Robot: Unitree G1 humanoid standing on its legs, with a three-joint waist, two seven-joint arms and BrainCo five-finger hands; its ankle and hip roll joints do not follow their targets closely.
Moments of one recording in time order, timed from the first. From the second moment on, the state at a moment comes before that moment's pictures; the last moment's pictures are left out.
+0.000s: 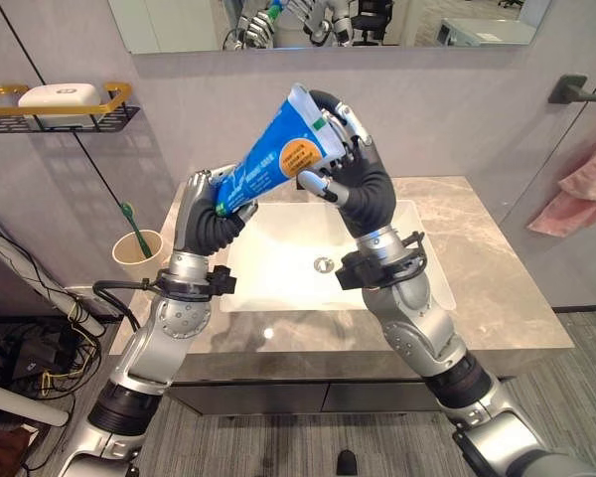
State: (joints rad) left arm -0.31 0.51 -0.21 -0.22 0.28 -0.14 0.33; right arm -0.54 -0.28 0.49 -0.22 0.62 -0.23 -0.10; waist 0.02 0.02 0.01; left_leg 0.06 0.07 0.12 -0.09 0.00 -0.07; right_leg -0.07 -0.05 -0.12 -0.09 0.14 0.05
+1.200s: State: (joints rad) left arm -0.31 0.55 -0.24 -0.23 0.25 -0.16 0.24; right arm -0.64 -0.25 0.56 -0.18 0.77 -0.19 -0.06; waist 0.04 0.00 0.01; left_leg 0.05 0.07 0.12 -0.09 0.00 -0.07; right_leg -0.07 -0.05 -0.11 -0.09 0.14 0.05
